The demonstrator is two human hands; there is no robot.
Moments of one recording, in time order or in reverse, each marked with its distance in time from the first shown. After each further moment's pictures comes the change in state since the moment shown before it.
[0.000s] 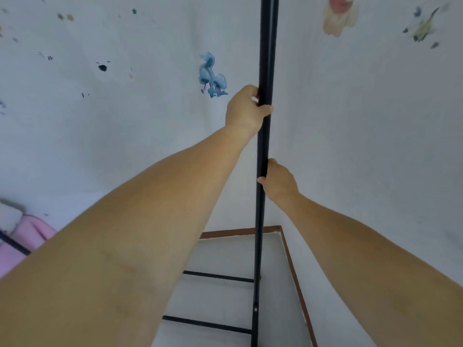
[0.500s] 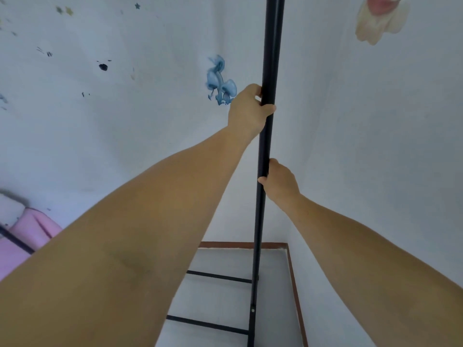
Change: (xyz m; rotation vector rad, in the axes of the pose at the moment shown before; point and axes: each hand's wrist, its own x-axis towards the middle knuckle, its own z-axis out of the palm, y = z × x) left_hand 0.091 -0.019 0.019 0.012 0.095 -0.033; right_hand 0.108 0.011 0.005 -0.021 -0.034 -0.085
